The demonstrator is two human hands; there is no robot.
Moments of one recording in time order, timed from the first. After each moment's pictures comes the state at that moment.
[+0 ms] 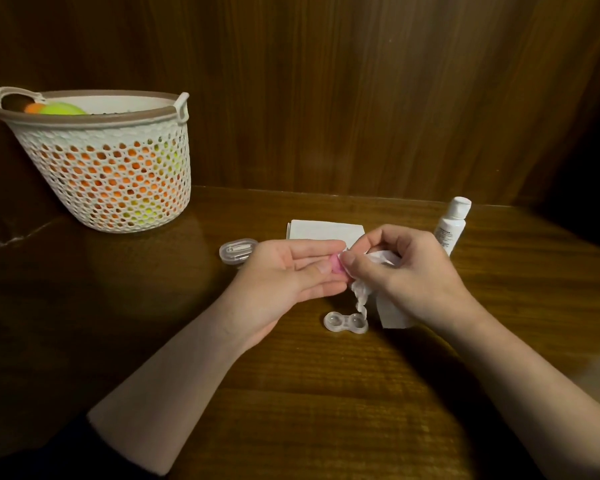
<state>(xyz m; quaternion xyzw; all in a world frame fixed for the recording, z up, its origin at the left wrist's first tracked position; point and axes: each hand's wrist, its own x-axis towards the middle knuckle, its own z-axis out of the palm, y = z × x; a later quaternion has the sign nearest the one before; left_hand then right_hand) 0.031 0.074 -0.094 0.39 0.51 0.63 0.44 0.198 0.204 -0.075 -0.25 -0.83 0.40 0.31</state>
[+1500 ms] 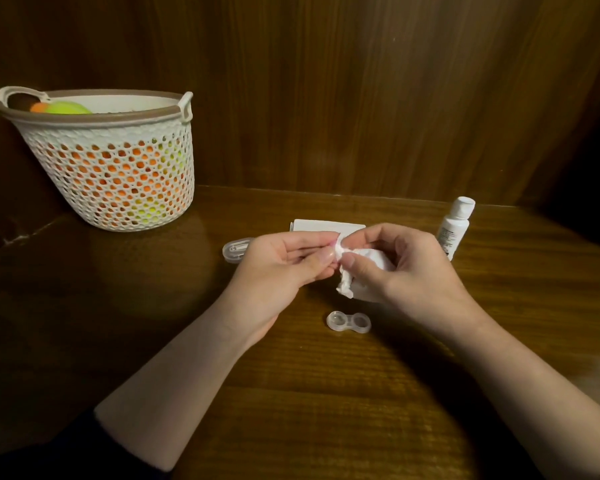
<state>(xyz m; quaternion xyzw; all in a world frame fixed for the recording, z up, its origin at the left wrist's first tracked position) 0.036 0.070 -0.086 0.38 0.53 0.67 0.36 0.195 0.195 -0.072 -0.23 -0.82 0.41 0.32</state>
